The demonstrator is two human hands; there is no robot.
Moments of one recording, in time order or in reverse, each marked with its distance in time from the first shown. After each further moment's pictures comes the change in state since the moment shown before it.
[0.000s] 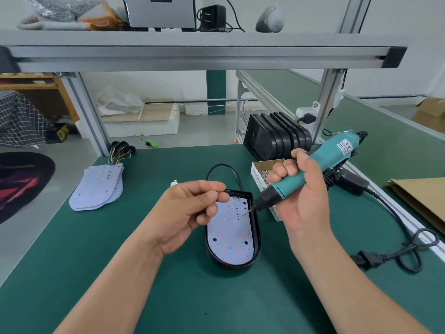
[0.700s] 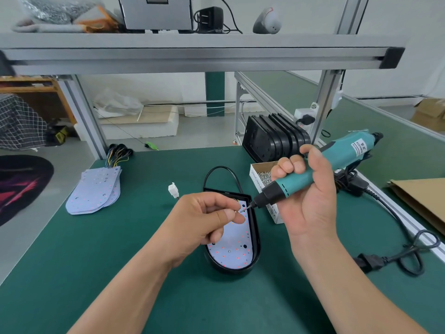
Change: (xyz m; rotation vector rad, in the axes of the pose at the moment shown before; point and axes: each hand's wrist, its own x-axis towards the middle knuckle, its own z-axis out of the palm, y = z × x) left_hand -0.011 -0.007 0.022 0.399 -0.059 0.038; right_hand -0.010 -0.011 0.019 0.082 -0.045 -0.059
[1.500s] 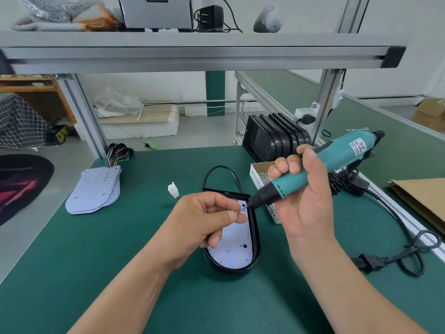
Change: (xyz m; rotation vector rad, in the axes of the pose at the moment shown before) left_hand -0.002 0.005 0.004 0.005 0.018 -0.041; right_hand -0.003 0.004 -0.001 -0.046 -0.041 -0.007
